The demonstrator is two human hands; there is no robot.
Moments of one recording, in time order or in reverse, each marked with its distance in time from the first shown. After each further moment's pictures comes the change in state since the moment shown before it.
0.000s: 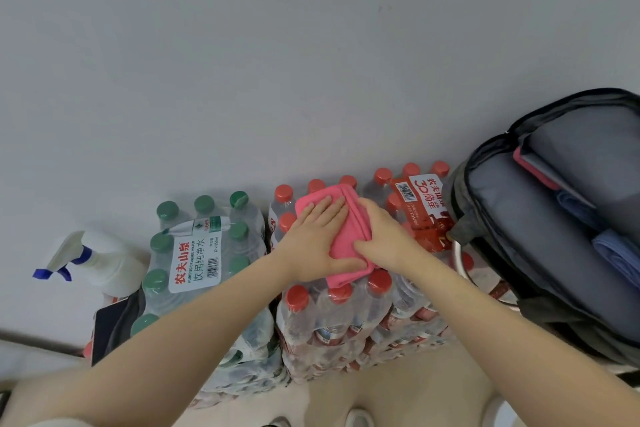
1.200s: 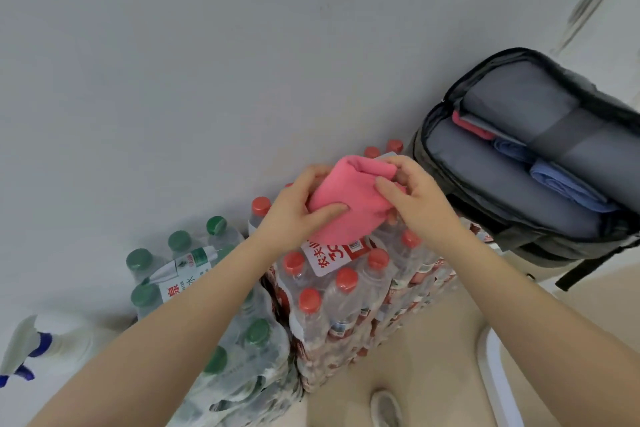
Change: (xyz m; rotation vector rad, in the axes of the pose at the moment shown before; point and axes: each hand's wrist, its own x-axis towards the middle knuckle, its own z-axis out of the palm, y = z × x) left_hand -0.004 -0.011 -0.056 -0.781 0.212 0.298; right_hand -0.048 -0.024 -0.021 0.557 0.534 -0.078
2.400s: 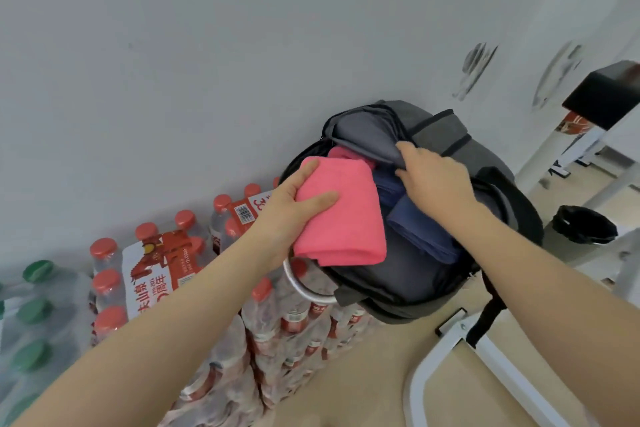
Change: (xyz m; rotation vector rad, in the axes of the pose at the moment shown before) left_hand 0.120 0.107 0.176 -0.668 0.098 -0.410; right_hand 0.053 0.016 -0.255 -1.489 0.151 -0.093
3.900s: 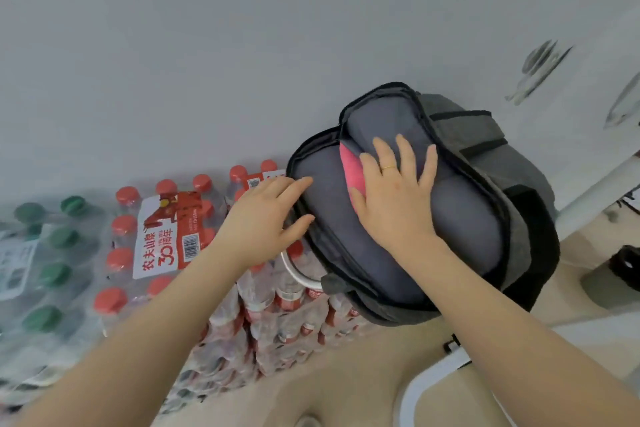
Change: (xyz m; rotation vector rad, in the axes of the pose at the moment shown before) left_hand -0.019 -0.032 -0.027 1.487 0.158 0.534; right_hand -0.023 -0.047 0.017 0.135 0.125 -0.208
